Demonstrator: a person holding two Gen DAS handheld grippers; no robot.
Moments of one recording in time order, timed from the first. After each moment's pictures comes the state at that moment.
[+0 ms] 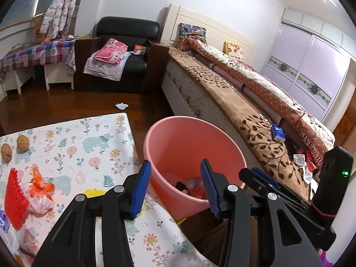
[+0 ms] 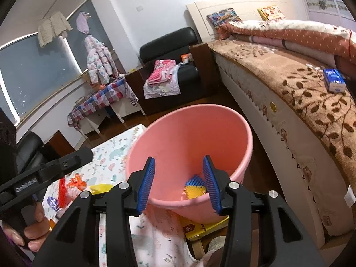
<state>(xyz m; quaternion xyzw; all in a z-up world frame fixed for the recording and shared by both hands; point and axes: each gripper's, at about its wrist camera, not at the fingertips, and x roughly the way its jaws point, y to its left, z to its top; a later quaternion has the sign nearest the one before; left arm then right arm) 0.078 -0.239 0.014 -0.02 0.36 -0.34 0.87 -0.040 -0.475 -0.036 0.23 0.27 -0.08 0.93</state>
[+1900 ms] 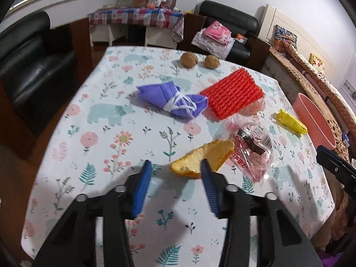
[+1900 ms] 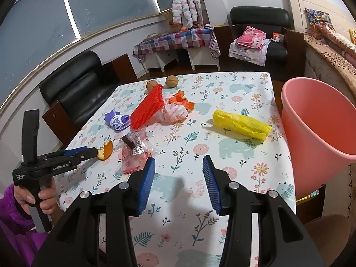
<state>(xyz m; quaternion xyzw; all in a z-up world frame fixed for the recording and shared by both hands) 0.015 0.063 -0.068 -0.06 0.45 -0.08 0.89 -0.030 -0.268 -0.046 0.09 0.37 0.16 0.91</state>
